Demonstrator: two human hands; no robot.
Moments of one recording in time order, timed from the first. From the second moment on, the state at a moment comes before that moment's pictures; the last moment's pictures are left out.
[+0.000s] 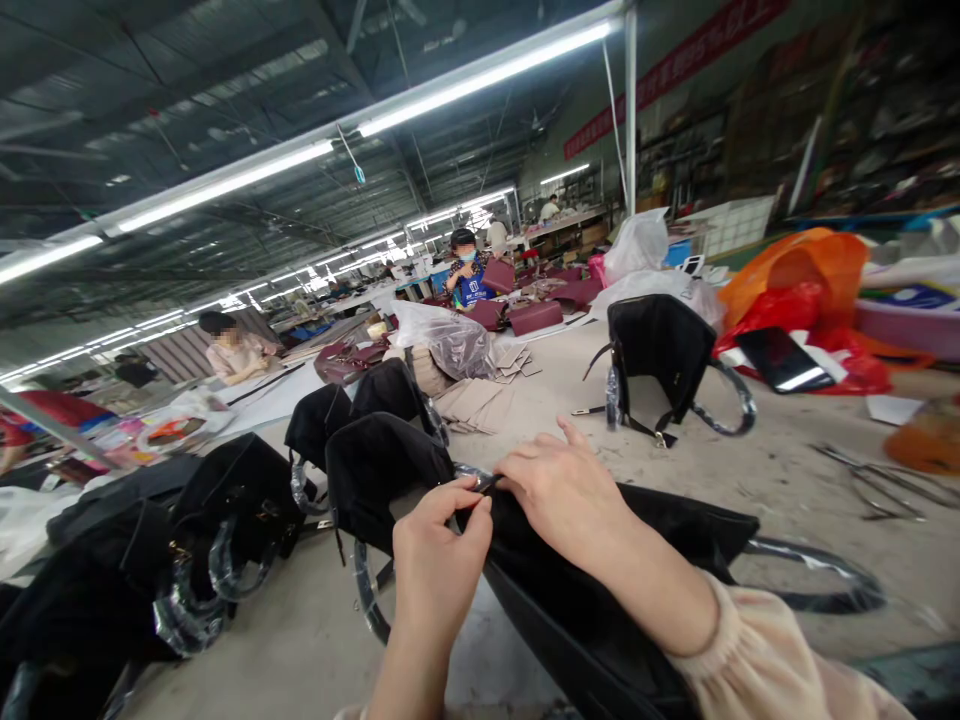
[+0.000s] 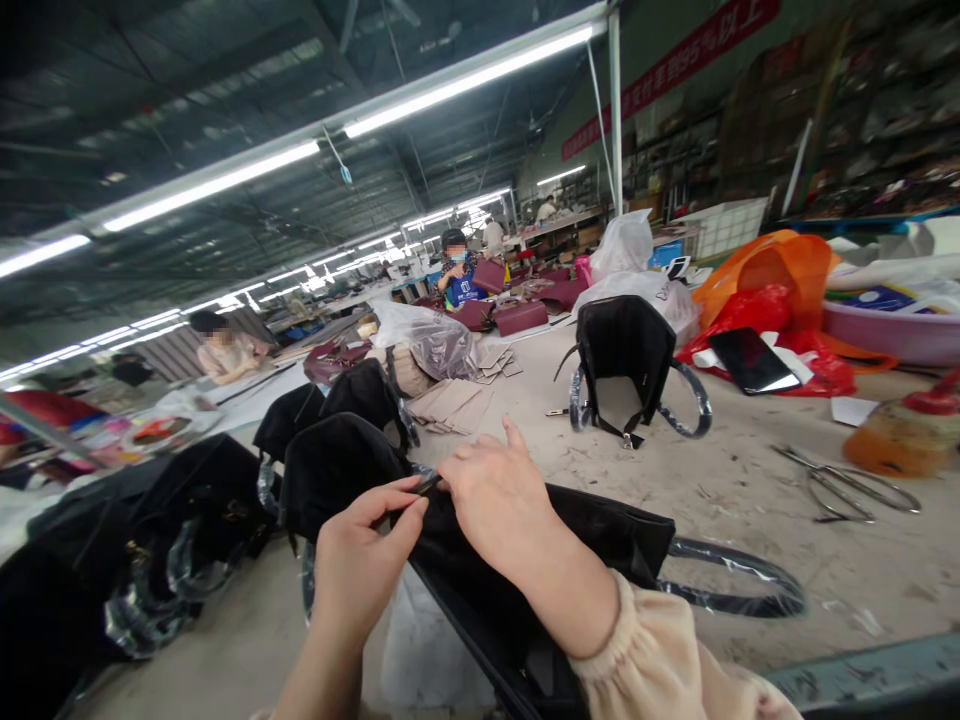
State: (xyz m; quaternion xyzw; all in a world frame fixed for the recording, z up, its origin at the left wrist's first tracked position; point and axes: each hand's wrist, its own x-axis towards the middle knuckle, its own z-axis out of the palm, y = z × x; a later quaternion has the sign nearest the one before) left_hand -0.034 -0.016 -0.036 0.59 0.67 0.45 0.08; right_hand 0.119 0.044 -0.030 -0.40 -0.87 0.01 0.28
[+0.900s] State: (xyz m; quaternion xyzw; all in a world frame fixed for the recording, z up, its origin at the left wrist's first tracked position) left_hand -0.040 0.003 -0.026 0.62 0.68 0.37 0.14; right_hand 0.119 0.045 -0.031 -0.43 -0.86 -0.02 0.26
